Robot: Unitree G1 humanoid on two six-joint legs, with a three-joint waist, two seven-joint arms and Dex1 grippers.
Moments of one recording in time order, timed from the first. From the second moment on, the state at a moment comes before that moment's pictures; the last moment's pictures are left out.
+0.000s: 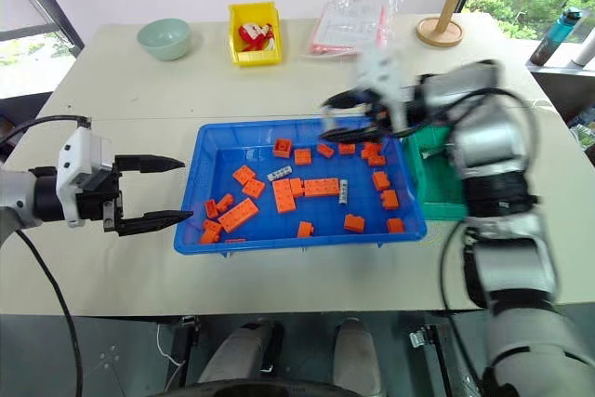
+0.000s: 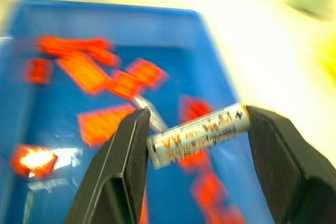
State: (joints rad) left arm -0.15 1.01 0.26 -0.39 -0.63 0.53 -1.14; right arm -0.84 -0.74 0.00 0.11 0.13 0.46 1.33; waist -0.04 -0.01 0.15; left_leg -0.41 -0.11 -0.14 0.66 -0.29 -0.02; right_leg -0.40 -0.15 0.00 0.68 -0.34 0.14
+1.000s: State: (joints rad) left arm -0.27 0.97 0.16 -0.31 -0.58 0.48 -1.19; right arm -0.82 -0.80 0.05 0.06 0.22 0.57 1.15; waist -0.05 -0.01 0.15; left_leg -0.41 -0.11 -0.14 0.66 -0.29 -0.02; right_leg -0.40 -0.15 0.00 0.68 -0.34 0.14
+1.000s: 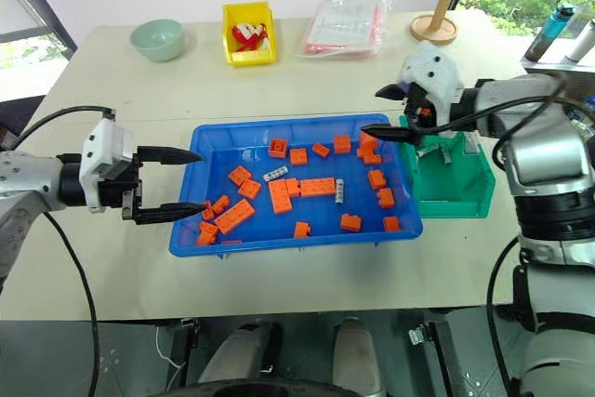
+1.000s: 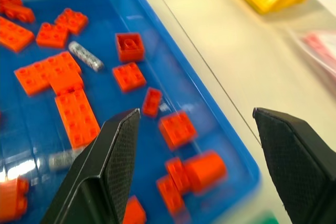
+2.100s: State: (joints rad) left arm -0.14 0.99 0.29 -0.44 -0.62 0.55 -1.09; right arm -1.11 -0.27 0.41 0.94 -0.10 -0.16 1.17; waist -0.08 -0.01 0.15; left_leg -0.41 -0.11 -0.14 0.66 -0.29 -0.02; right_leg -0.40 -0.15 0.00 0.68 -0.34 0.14
